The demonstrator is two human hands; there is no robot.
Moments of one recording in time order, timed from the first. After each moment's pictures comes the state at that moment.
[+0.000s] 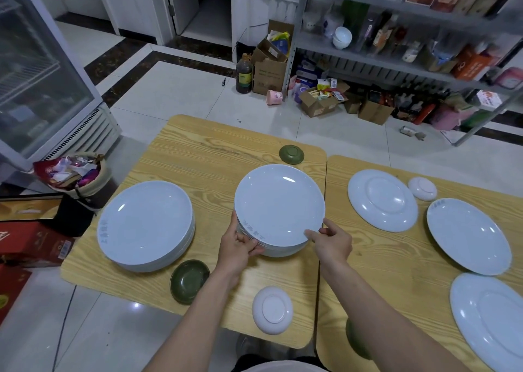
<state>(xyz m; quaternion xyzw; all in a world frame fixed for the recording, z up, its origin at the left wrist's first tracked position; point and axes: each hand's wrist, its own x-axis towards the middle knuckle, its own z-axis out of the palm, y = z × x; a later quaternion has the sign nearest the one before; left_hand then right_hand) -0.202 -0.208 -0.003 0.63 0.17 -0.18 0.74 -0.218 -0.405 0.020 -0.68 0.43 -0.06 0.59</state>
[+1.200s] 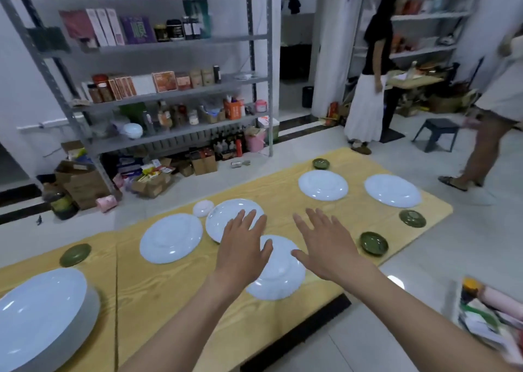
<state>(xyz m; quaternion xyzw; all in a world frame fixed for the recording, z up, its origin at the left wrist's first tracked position) -0.440 -0.644 0.164 0.84 -0.52 0.04 0.16 -0.586 -0.773 0.178 -0.96 0.29 0.03 -0.03</state>
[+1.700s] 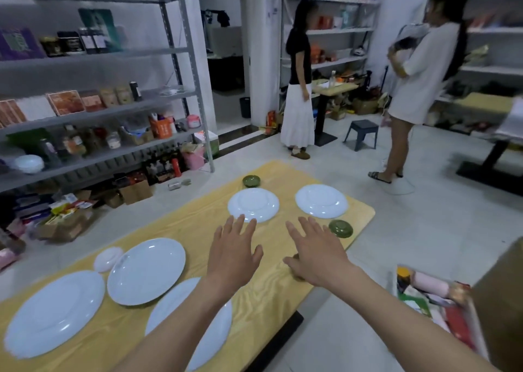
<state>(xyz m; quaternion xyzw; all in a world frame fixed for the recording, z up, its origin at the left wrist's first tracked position) -0.502 -0.851 0.151 0.80 -0.59 0.03 0.11 -0.677 -0.937 0.171 -0.92 0.40 0.04 0.00</state>
